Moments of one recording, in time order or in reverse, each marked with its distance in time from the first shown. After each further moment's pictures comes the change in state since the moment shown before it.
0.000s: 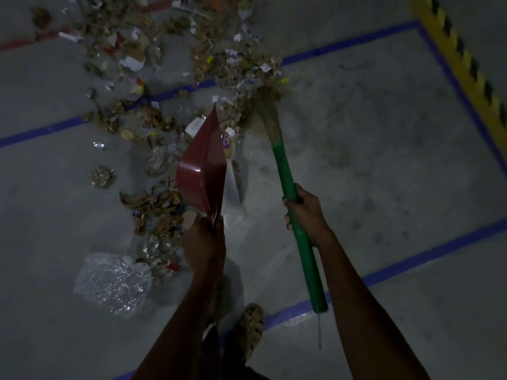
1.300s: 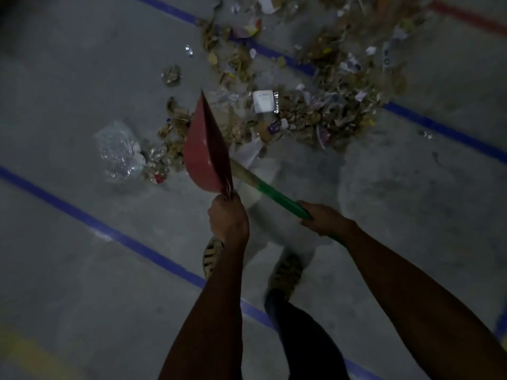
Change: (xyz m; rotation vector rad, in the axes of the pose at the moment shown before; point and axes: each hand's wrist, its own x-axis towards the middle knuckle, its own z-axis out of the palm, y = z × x) left_hand -0.028 0.234 0.082 -0.447 0.330 -0.989; right_hand 0.212 -0.131 -0.146 -1.618 -1.056 -0.257
